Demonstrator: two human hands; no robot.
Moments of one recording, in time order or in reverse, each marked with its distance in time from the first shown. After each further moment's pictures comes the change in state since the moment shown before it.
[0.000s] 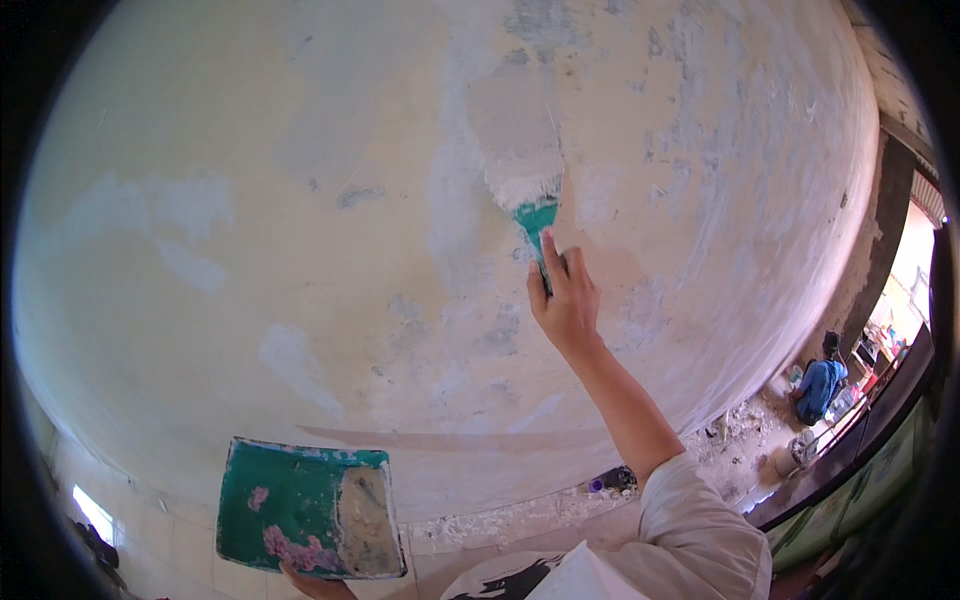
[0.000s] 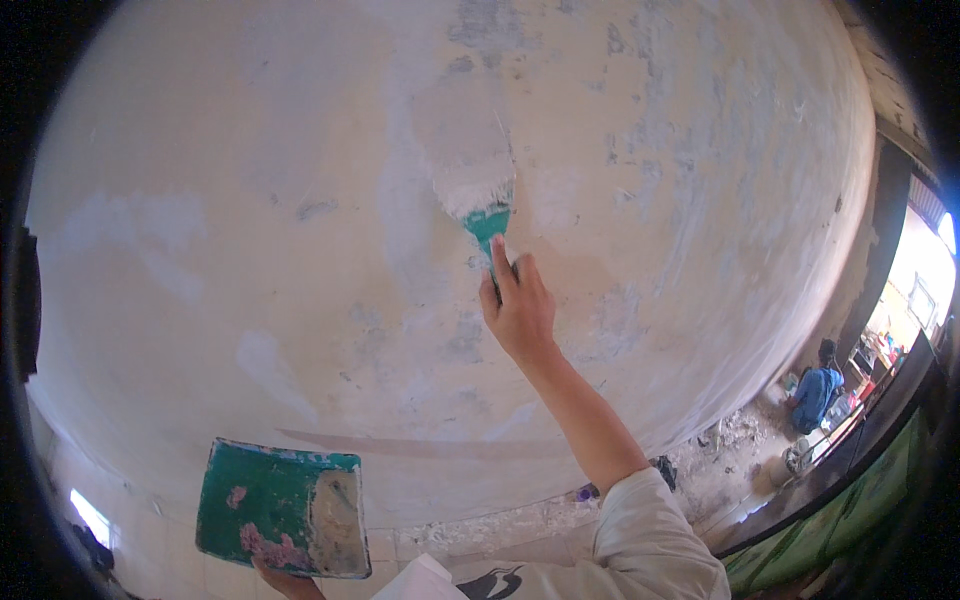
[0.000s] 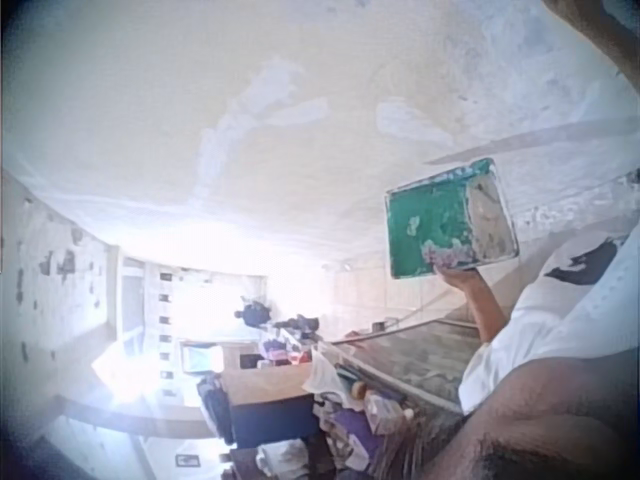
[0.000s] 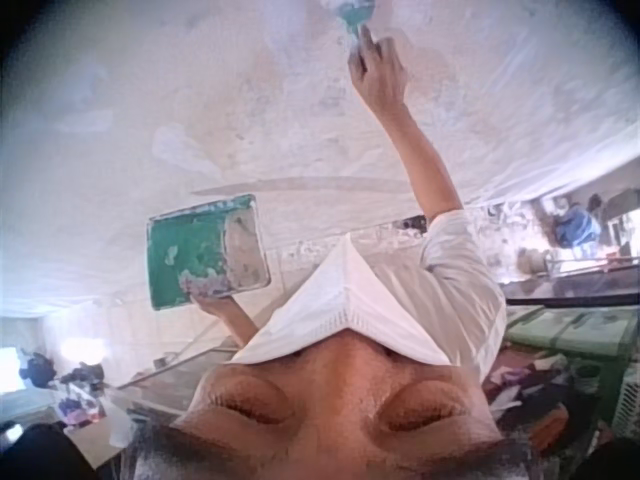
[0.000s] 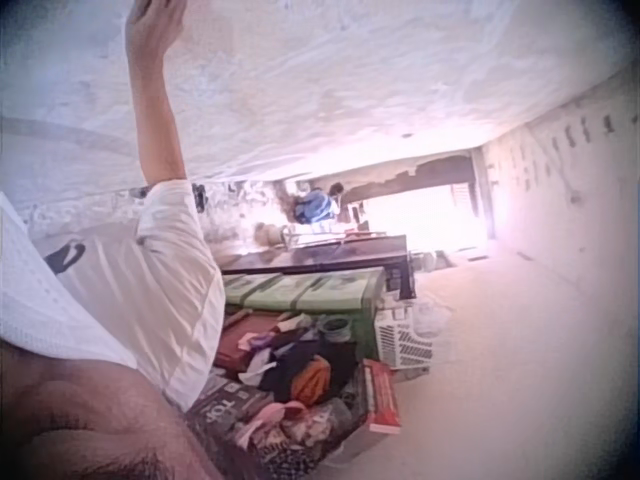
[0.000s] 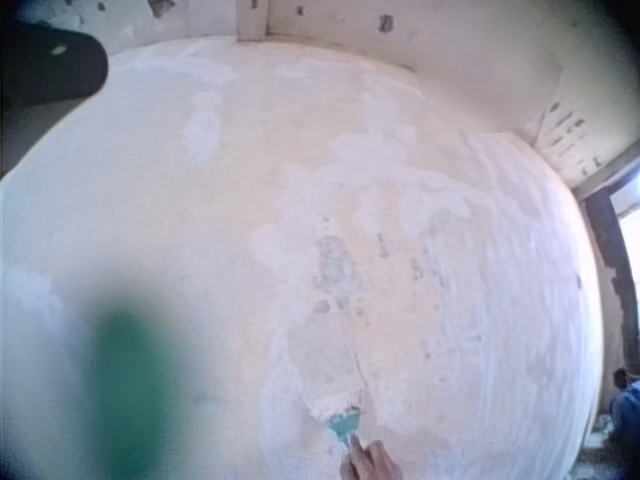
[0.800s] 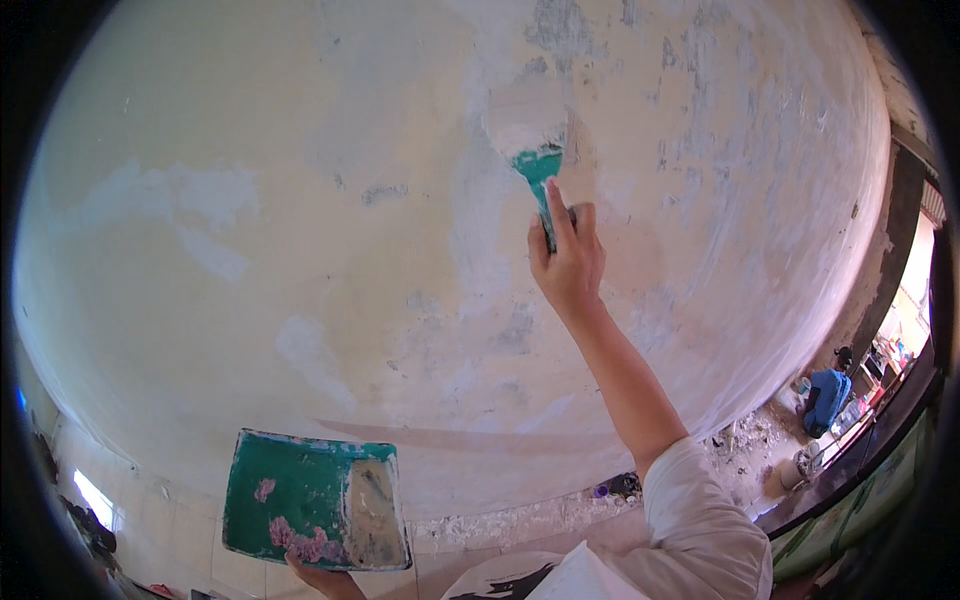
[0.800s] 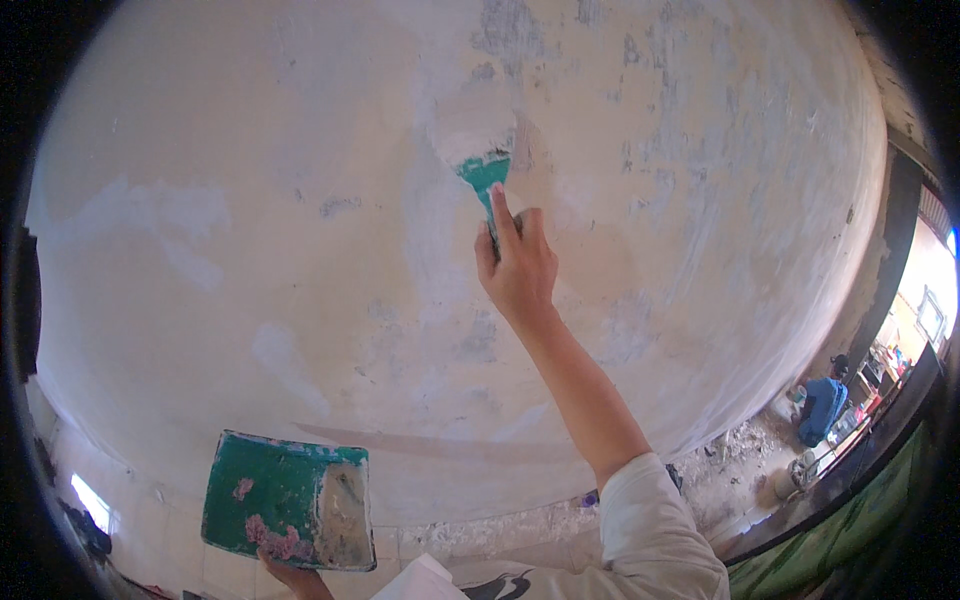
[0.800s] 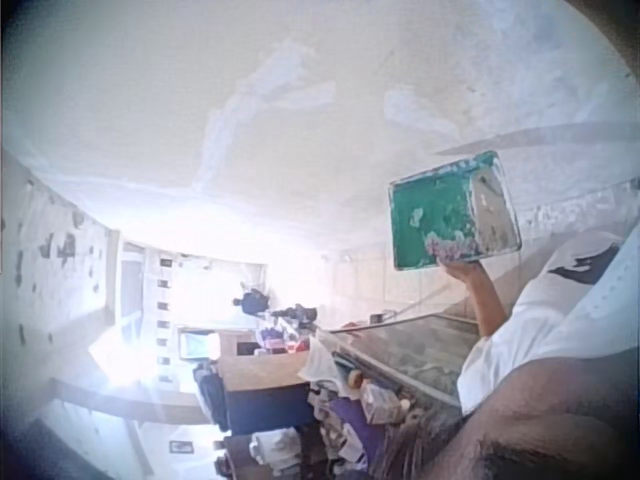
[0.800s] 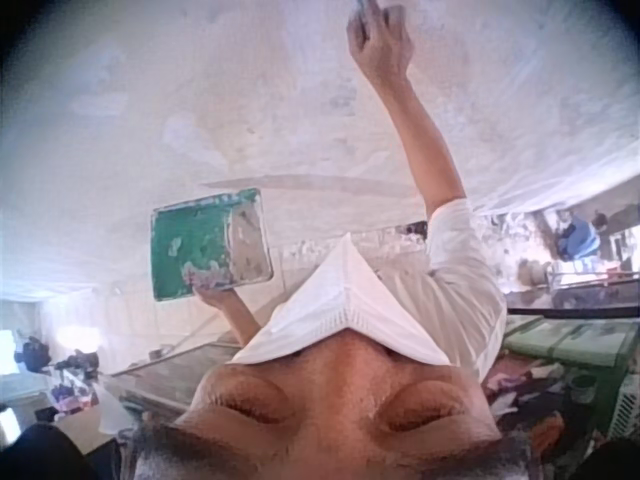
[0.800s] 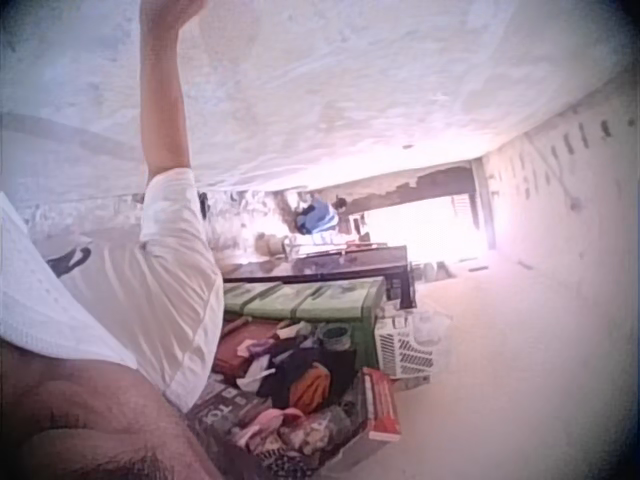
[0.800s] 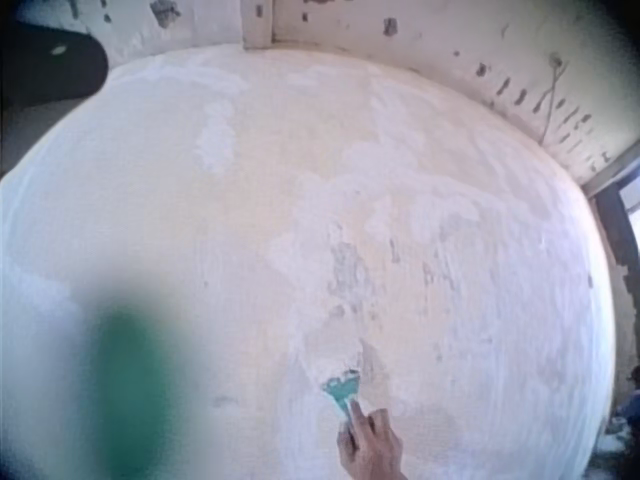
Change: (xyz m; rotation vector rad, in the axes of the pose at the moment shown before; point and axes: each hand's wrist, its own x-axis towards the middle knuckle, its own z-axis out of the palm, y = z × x) left_hand 0.083 -0.059 -0.094 -0.149 -0.271 -0.007; right_hand 0.060 -0.022 0.009 0.058 0.146 -0.018
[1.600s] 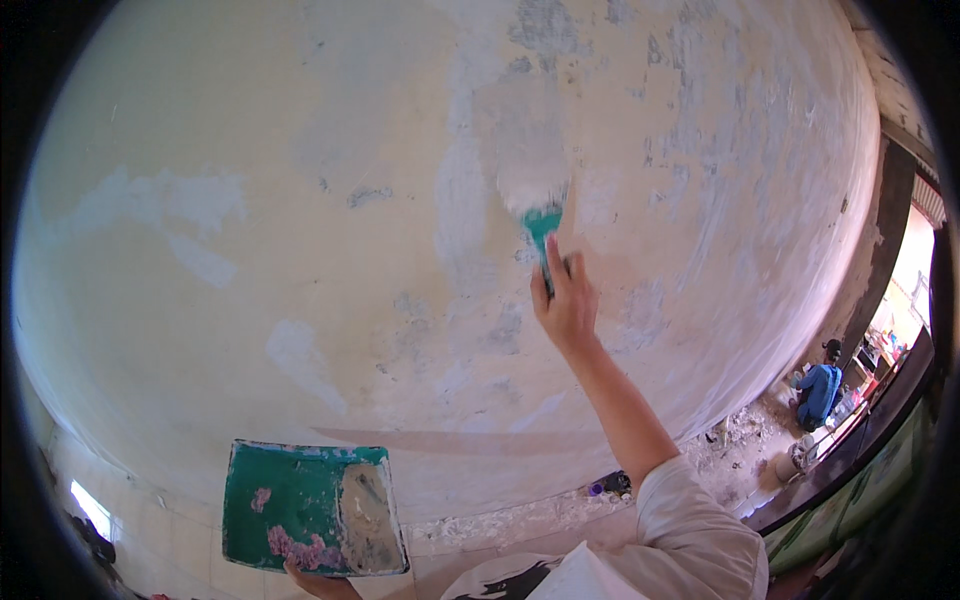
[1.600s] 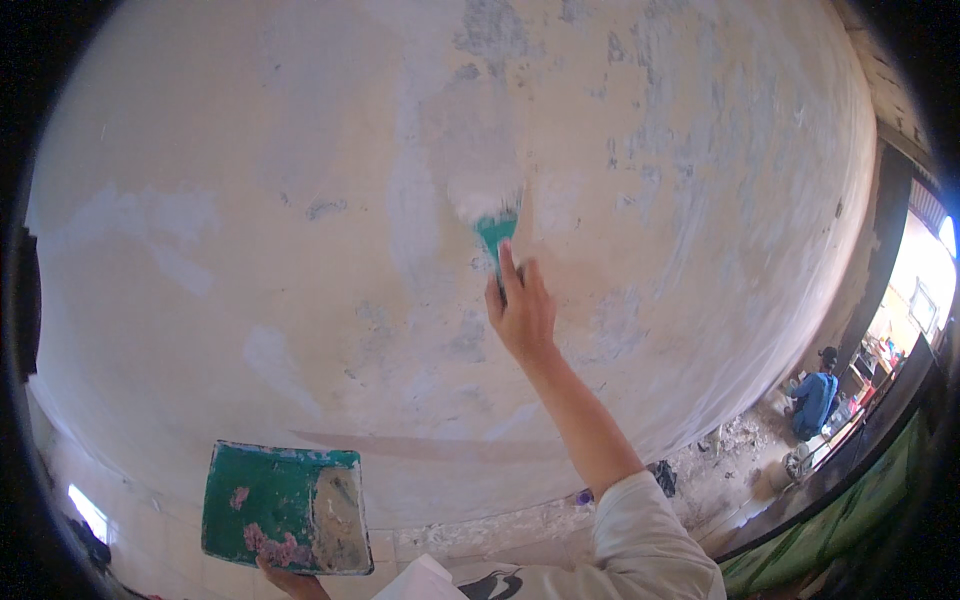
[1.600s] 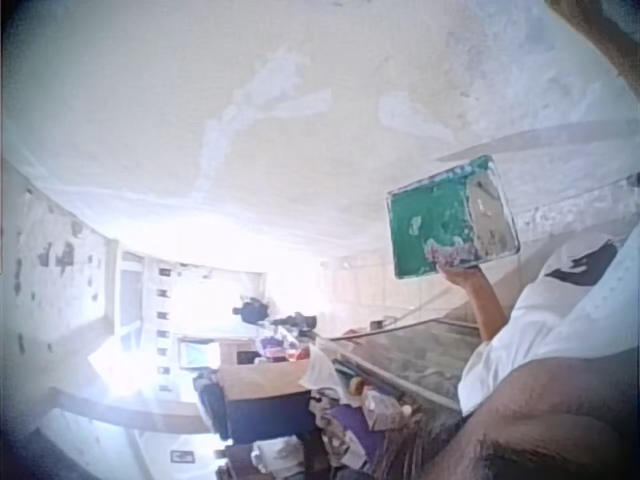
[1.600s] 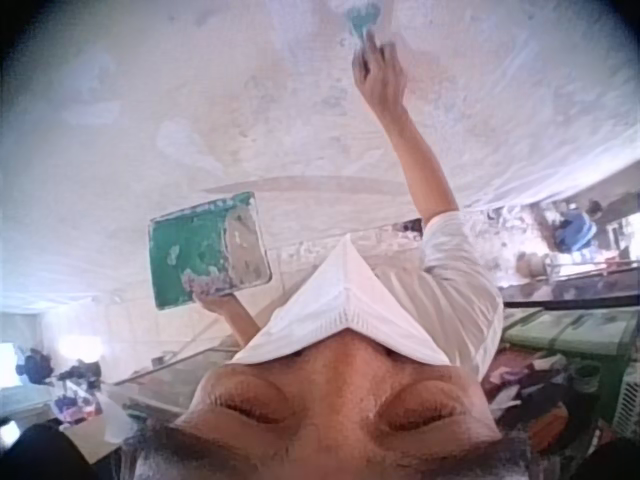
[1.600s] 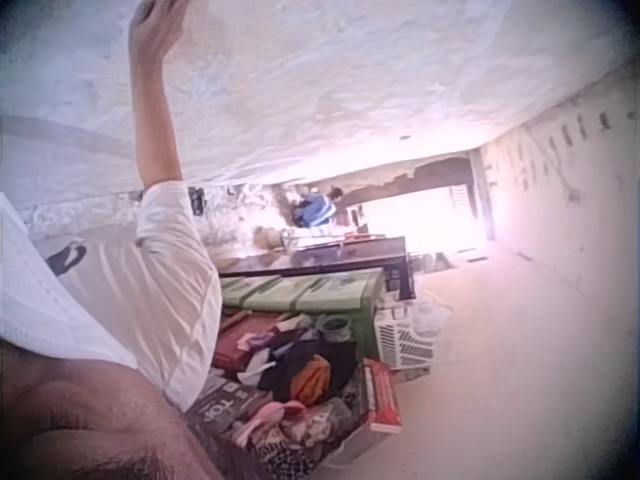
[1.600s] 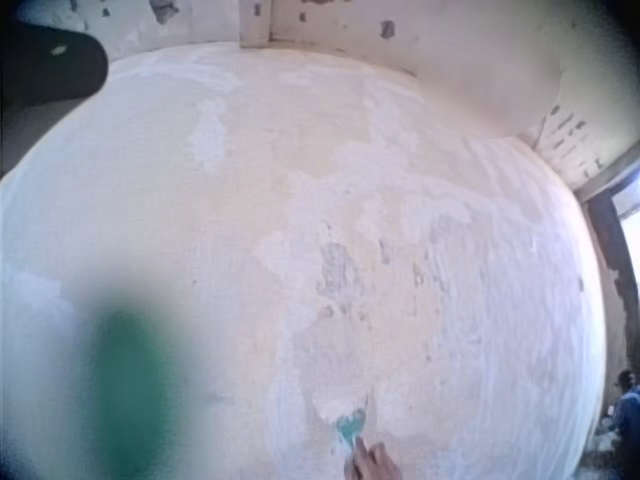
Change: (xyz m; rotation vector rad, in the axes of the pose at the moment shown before) left_hand 0.000 -0.004 -0.004 0.001 0.216 -0.005; right_hand -0.070 0.026 -0.005 -0.029 -0.107 0.024
